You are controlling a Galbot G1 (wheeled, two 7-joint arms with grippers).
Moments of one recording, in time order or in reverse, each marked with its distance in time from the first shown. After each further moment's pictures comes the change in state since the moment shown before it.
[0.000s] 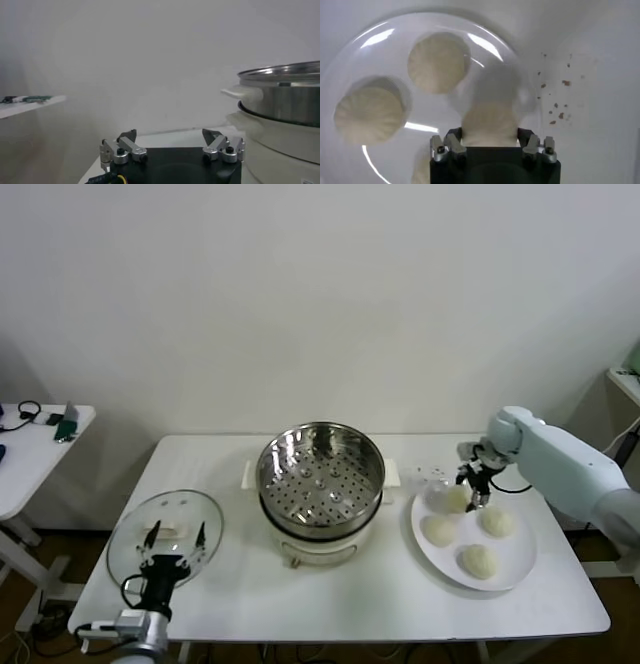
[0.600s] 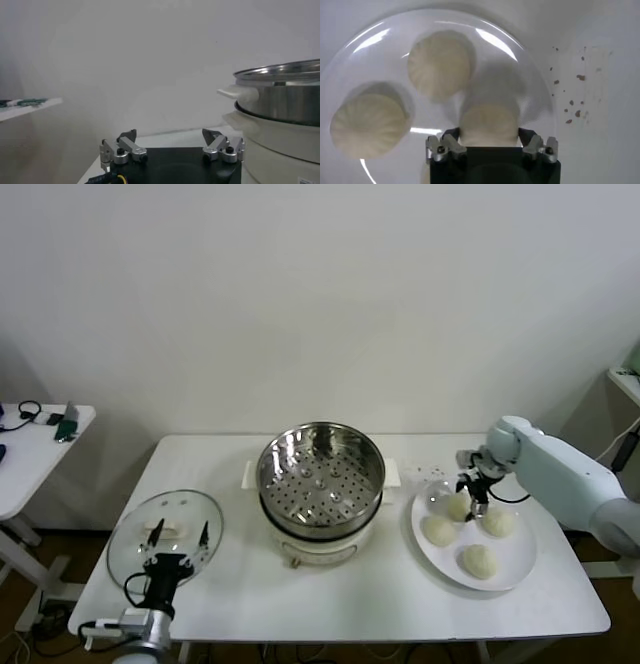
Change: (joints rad) left arm -0.014 0.001 0.015 0.012 0.018 -0.005 0.002; right arm -0.166 0.018 0.138 -0.073 -0.080 -0.066 0.016
